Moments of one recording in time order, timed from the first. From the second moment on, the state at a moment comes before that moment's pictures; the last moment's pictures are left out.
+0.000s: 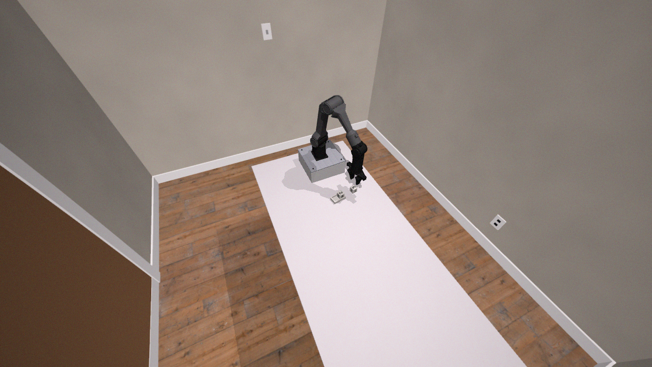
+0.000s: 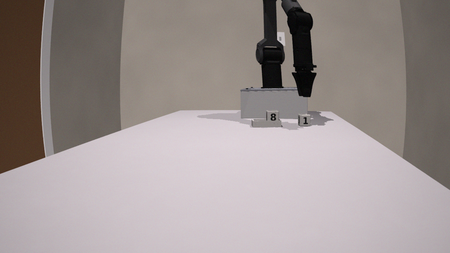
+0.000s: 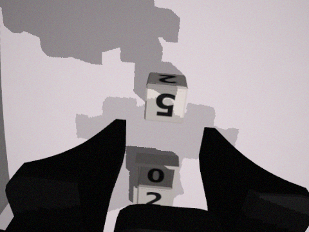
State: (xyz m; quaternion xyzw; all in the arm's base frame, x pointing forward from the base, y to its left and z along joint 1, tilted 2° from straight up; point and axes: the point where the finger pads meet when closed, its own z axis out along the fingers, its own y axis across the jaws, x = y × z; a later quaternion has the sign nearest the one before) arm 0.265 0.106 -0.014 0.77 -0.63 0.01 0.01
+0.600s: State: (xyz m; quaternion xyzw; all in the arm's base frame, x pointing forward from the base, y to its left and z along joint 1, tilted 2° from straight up) arm 0.265 0.104 -0.038 0.77 -0.63 0.01 0.01
